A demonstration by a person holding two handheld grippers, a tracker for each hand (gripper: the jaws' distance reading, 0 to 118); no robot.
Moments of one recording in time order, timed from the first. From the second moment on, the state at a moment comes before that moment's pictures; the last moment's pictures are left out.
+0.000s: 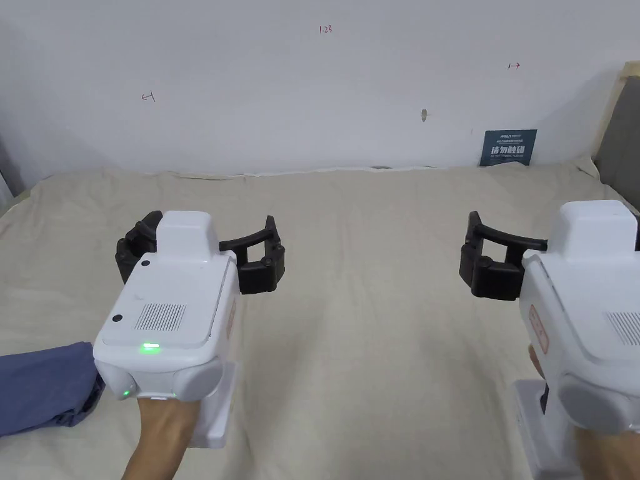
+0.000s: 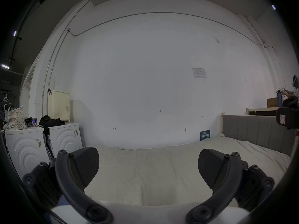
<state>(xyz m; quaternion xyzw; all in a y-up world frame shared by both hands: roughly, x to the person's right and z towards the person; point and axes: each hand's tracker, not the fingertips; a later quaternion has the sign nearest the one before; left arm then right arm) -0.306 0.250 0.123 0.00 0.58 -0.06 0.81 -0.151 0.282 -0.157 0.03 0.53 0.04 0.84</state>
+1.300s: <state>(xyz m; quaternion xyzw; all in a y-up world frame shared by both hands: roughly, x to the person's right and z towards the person) -0.304 0.253 0.124 0.00 0.58 -0.05 0.81 -0.173 0.291 -0.165 -0.17 0.52 0.07 0.84</state>
